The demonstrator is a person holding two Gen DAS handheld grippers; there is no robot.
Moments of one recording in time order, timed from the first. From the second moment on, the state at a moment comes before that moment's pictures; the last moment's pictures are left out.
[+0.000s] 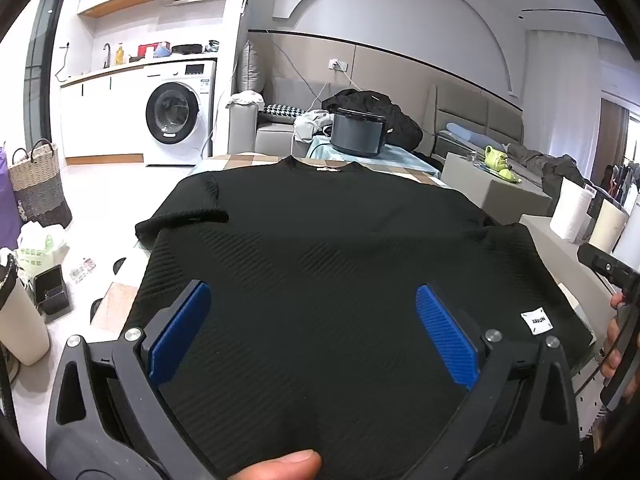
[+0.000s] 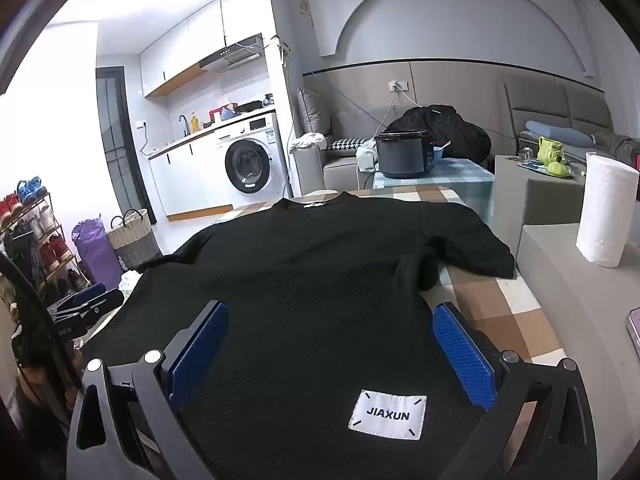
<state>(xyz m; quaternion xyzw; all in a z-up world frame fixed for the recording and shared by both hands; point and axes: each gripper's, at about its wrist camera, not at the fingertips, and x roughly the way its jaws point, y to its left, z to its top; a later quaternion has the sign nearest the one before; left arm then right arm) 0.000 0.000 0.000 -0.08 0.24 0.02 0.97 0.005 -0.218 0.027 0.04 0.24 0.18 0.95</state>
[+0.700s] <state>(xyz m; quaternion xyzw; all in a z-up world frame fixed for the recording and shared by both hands) 0.001 -0.004 -0.001 -0.07 0.23 0.02 0.97 0.005 -0.224 0.028 0.05 0.24 0.18 0.95</state>
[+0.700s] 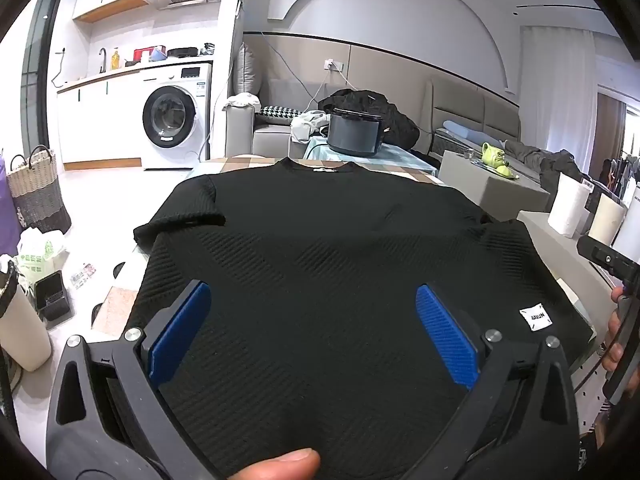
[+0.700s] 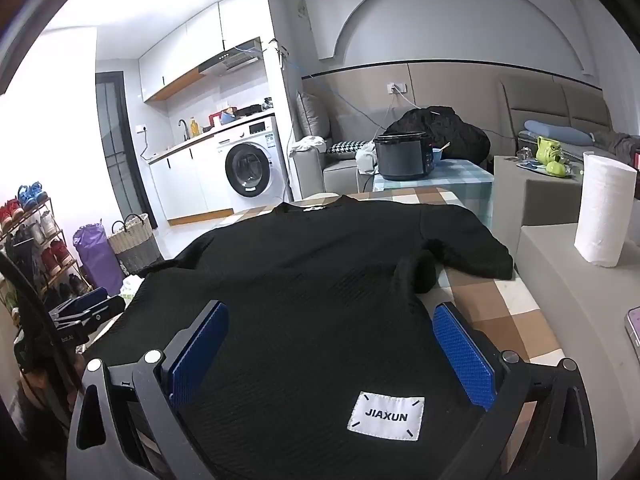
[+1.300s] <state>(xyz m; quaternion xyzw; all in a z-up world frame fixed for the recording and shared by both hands) 0.000 -0.003 -0.002 -0.07 0.23 0.01 0.97 0.004 -0.224 0.026 0.05 0.24 0.18 0.95</state>
